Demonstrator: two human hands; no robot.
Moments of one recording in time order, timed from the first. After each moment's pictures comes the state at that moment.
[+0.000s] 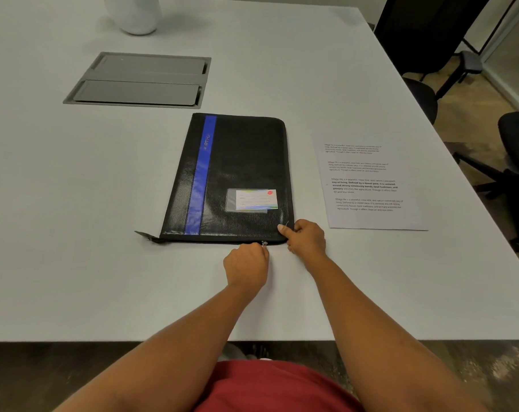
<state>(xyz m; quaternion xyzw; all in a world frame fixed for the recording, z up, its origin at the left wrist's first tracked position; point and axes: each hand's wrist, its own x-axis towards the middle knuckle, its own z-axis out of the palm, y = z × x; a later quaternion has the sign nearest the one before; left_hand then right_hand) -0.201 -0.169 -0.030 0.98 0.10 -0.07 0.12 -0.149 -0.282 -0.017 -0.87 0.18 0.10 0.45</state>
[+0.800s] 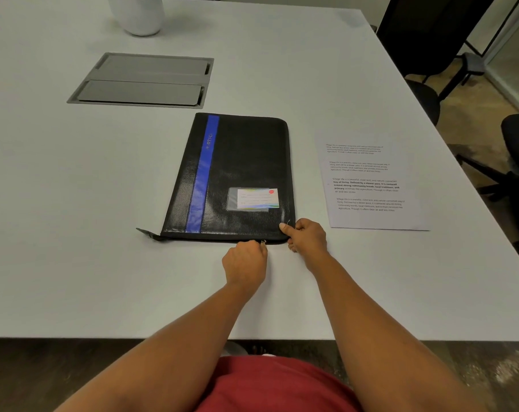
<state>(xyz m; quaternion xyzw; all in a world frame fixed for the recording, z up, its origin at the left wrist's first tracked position) -0.199 -0.166 -0.029 0.98 0.12 -0.07 0.15 -0.151 -0.280 -0.014 -0.83 0.21 0.12 0.50</state>
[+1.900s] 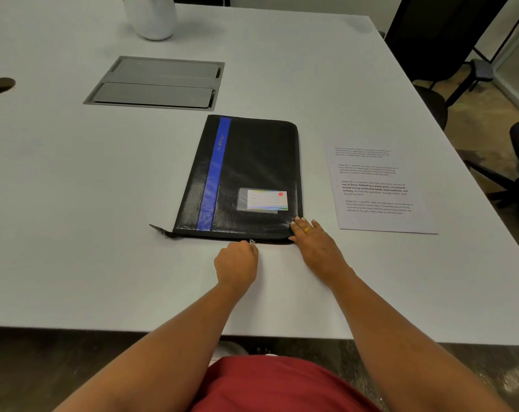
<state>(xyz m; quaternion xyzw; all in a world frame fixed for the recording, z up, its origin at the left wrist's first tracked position) -0.208 -0.134 -0.025 0.98 0.13 -0.08 0.13 -0.162 -0.300 -0.035 -0.97 -0.21 0.05 0.09</state>
